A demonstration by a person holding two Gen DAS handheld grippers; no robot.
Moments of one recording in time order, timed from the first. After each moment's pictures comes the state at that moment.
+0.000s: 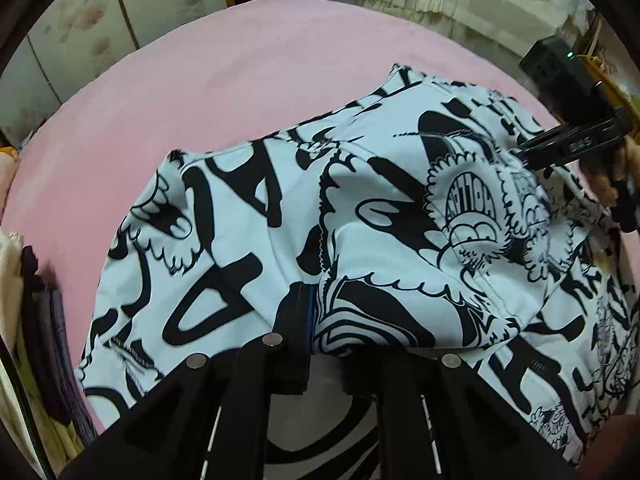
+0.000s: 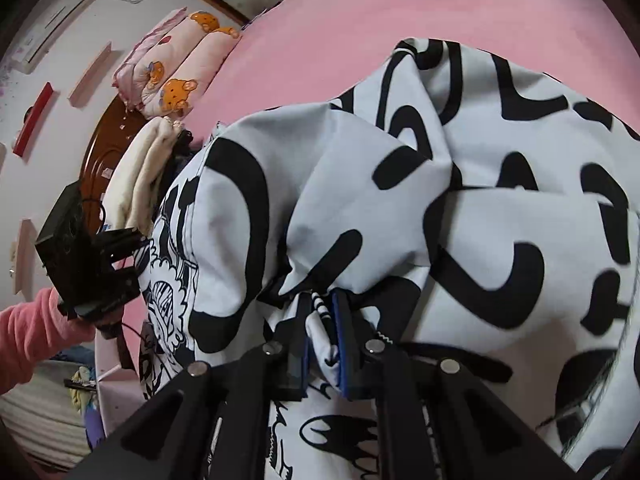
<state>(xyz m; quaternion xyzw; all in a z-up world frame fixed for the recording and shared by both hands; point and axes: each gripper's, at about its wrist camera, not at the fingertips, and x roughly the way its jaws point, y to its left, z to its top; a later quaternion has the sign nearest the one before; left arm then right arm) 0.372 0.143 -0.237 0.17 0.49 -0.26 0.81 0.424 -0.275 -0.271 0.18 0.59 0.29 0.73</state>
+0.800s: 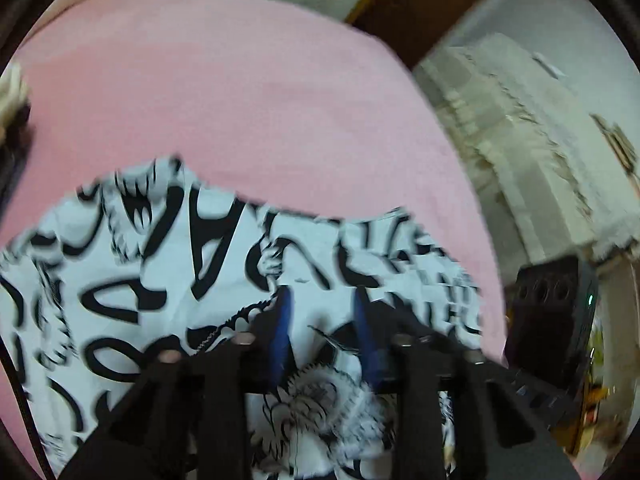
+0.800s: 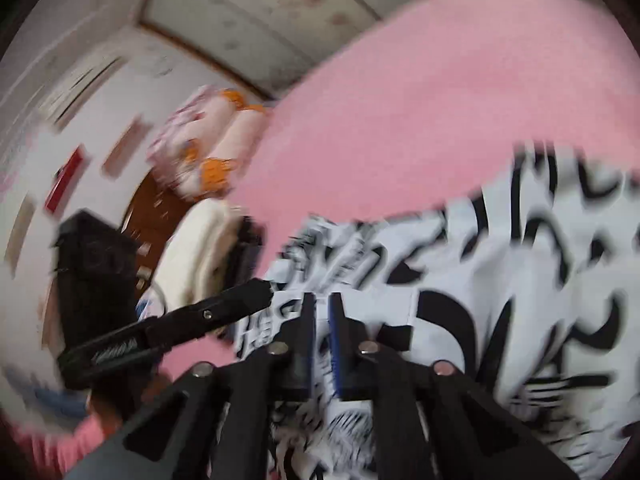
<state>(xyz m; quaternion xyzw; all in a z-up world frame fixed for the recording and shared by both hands) 0.425 0.111 -0.190 -0.18 0.52 -0.16 0.82 0.447 -0.200 -0.223 0.30 0.49 0.26 0.78</state>
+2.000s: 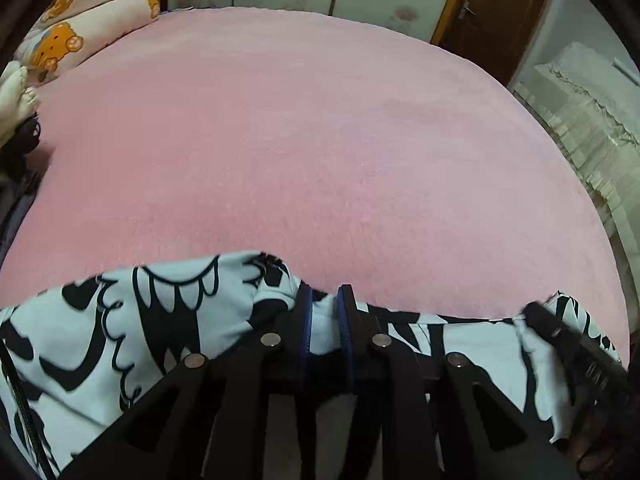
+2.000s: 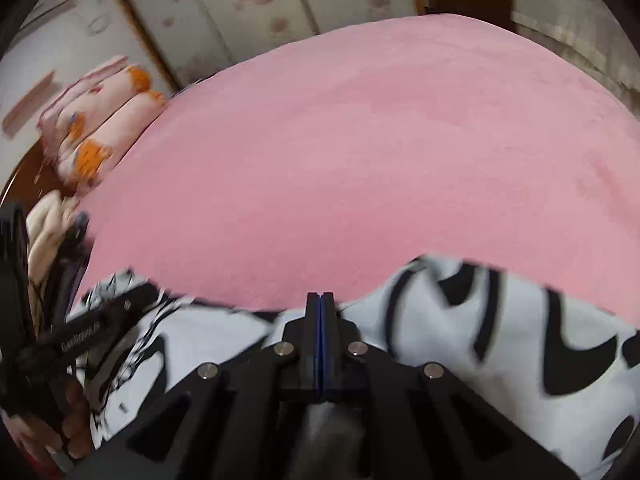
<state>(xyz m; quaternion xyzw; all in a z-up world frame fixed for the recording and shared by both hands) 0.531 0.087 -0.291 -0.10 0.47 0.00 0.88 0.574 -0.208 -0.307 0.12 0.47 0.11 0.87</state>
